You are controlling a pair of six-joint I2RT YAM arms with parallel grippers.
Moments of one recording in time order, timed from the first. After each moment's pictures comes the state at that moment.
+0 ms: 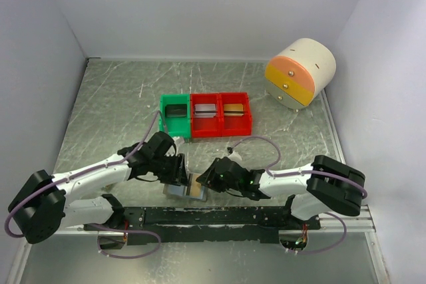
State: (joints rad) left arm -0.78 1.15 0.57 -0.40 0.33 -0.70; right arm 1.15 1.40 0.39 0.30 0.17 1.45
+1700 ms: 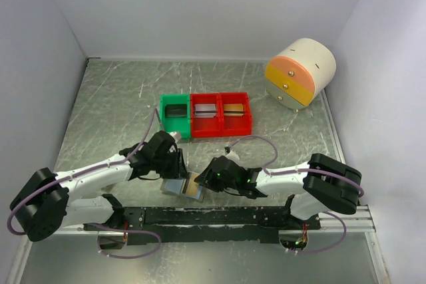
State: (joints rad) left arm -0.79 1.18 0.54 -0.30 0.19 -0.78; right arm 1.14 1.43 0.43 0.27 0.15 1.45
